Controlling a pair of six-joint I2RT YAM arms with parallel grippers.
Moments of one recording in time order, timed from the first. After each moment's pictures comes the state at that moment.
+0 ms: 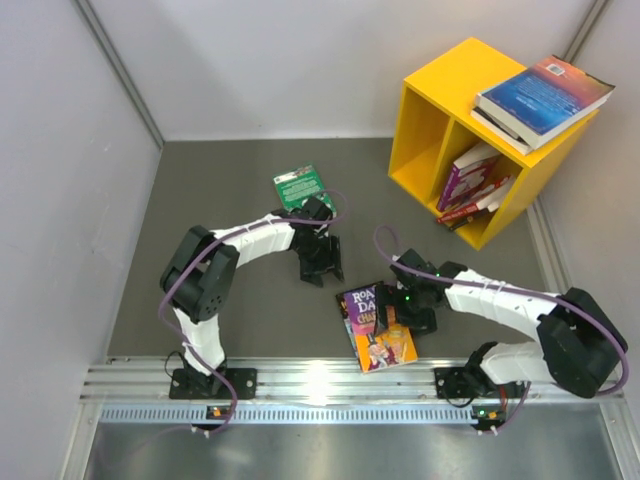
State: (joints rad) left arm -0.63 1.87 1.22 -0.59 0.30 -0.72; right arm 0.74 1.28 0.63 -0.65 -0.20 0.72
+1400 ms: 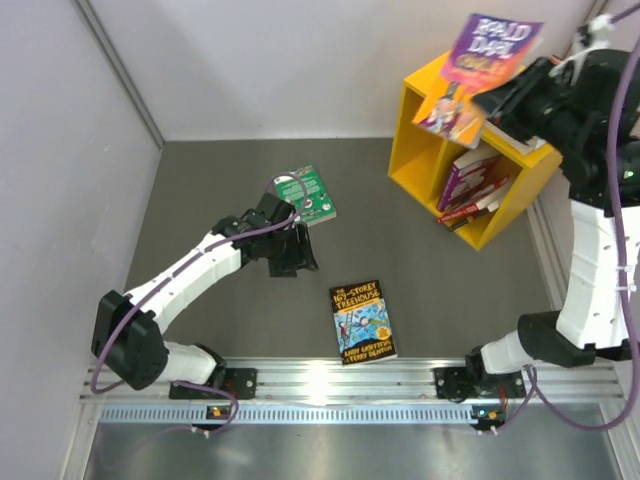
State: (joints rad) left arm -0.59 1.37 1.09 -0.75 0.16 -0.74; right arm 0.20 1.48 2.36 -1.12 -0.11 0.65
